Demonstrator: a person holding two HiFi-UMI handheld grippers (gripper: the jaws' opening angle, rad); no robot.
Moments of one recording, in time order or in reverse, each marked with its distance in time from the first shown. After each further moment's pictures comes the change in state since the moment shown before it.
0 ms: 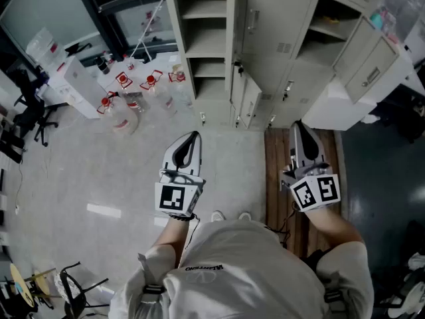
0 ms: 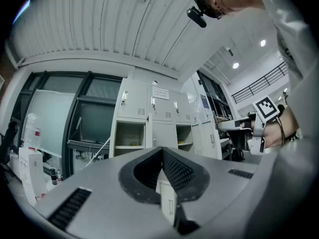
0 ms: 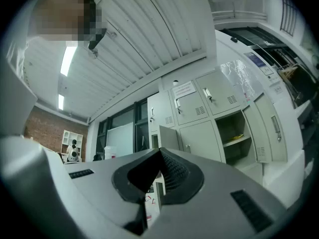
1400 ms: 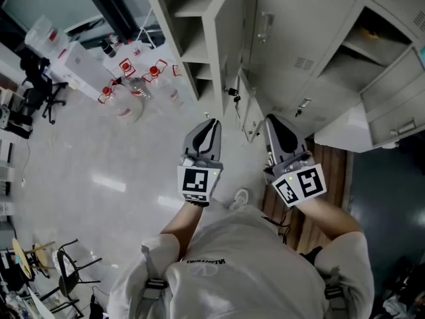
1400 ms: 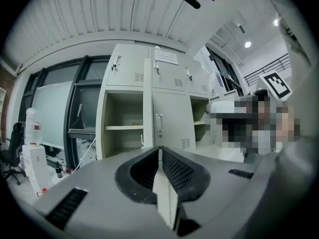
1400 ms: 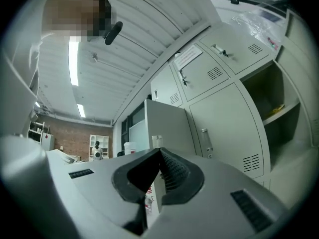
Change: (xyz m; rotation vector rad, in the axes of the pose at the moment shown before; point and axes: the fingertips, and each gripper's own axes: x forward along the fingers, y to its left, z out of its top) left arm 0.232 0.019 -0.108 0.059 0.183 0.116; right arm 0.201 -0.077 -0.081 0.077 0.070 0.334
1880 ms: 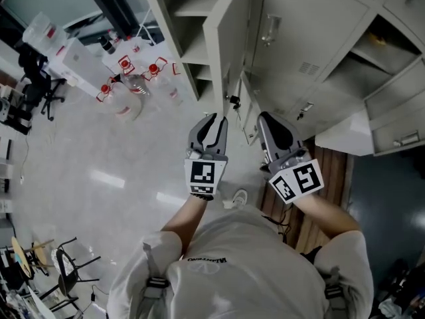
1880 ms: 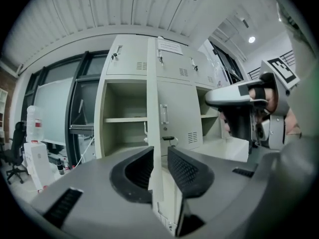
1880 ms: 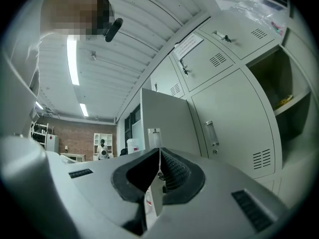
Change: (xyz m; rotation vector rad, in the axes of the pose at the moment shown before) left arm 0.046 0.015 -0.030 -0.007 0.055 0.036; right arm 0.041 -0.012 -0.020 0.019 0.049 0.051
